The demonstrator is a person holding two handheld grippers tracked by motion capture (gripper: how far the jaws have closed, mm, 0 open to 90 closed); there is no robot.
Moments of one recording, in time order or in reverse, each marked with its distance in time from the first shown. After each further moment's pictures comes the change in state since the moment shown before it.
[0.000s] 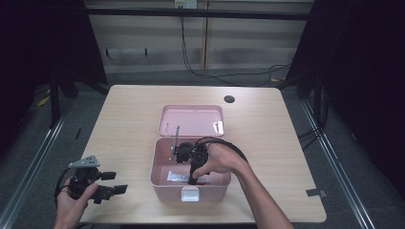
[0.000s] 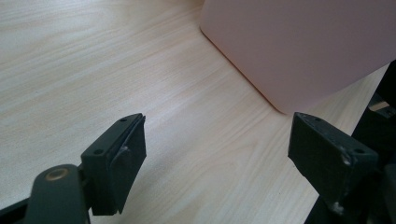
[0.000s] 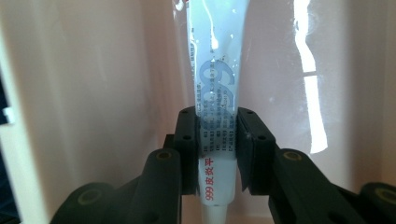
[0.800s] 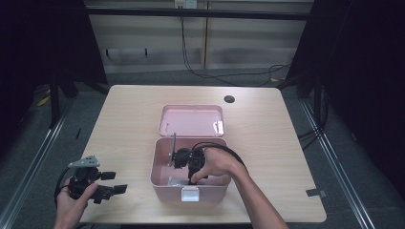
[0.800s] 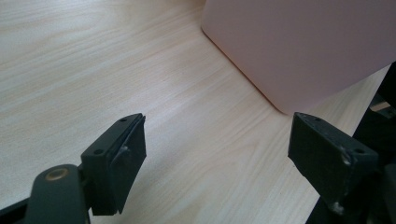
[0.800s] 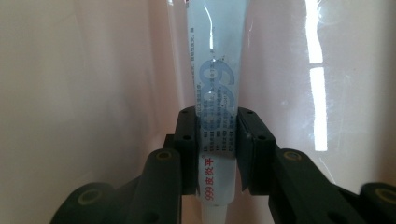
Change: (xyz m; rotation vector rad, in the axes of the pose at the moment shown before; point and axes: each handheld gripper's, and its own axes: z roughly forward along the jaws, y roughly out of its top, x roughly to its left) left arm 0.000 0.000 0.000 0.002 0.000 0.000; right arm -0.006 0.005 0.026 0.061 0.021 -0.015
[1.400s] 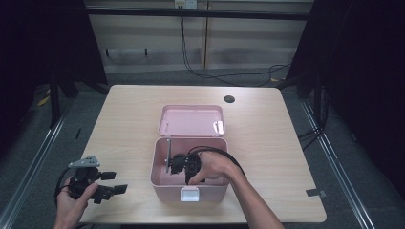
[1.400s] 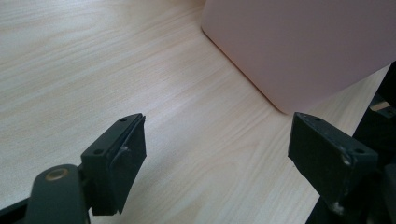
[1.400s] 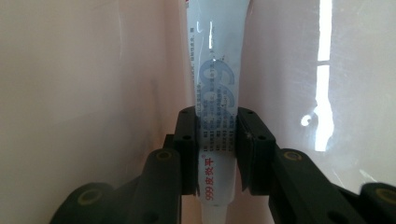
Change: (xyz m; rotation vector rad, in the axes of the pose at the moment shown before) left arm 0.000 0.000 0.000 0.002 -0.004 -0.001; right arm 0.002 0.010 0.017 0.045 0.029 -0.041
